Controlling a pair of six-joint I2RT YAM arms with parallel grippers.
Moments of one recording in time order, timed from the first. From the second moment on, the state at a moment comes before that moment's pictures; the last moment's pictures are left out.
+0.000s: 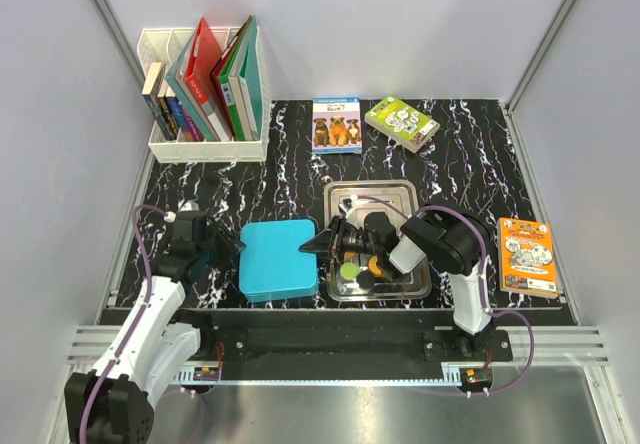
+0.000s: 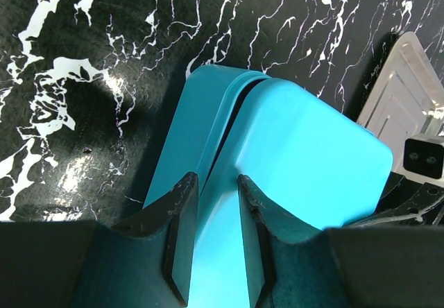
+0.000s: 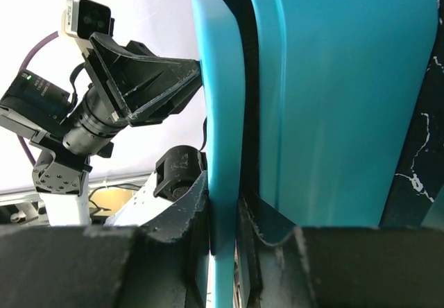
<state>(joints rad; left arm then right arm) -0.14 0.76 0.46 -0.53 0.09 -0.87 0.75 2.03 0.57 1.32 -0.59 1.47</state>
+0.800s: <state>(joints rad) -0.14 0.80 0.45 -0.40 0.26 -0.86 0.75 2.03 0.58 1.31 -0.61 1.45</state>
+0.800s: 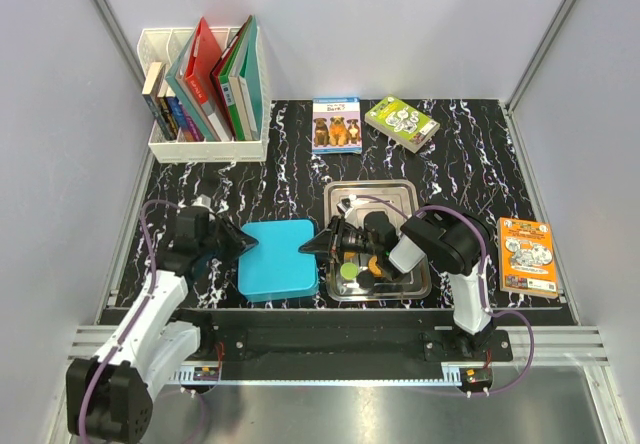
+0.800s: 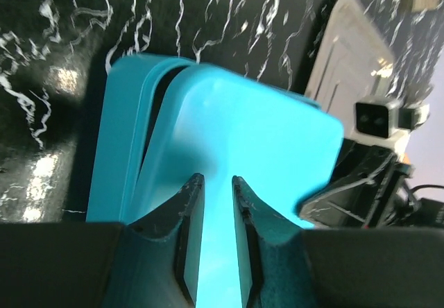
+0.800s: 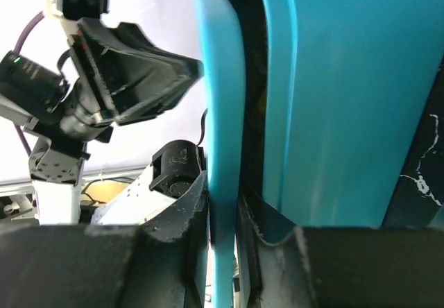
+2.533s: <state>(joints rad) -0.16 0.85 0.49 -0.30 0.30 -0.86 0.74 1.46 0.76 0.15 -0.33 0.79</state>
